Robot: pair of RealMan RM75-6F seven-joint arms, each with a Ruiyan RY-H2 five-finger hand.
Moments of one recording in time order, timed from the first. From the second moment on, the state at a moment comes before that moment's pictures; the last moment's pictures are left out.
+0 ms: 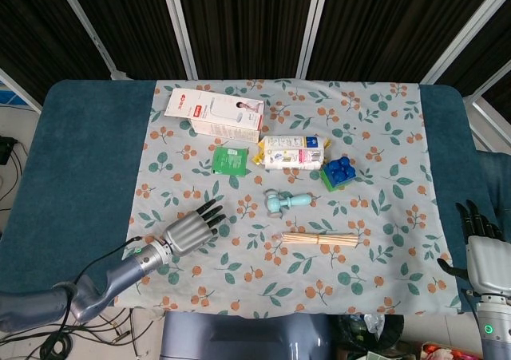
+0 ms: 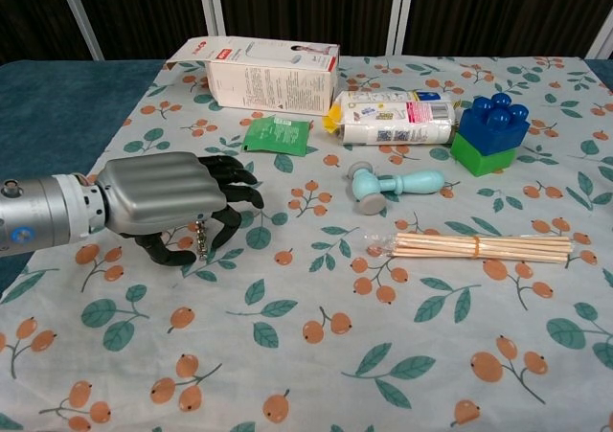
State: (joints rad) left arm -0.81 -1.58 0.06 -1.31 1.59 0.85 0.40; right arm 0.07 -1.14 0.12 -1.66 -1.32 1.44 -0.17
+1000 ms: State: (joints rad) left arm -0.81 -1.60 0.06 -1.29 1.58 0.84 0.40; right arm 0.07 -1.14 0.12 -1.66 -1.31 1.44 -0.18
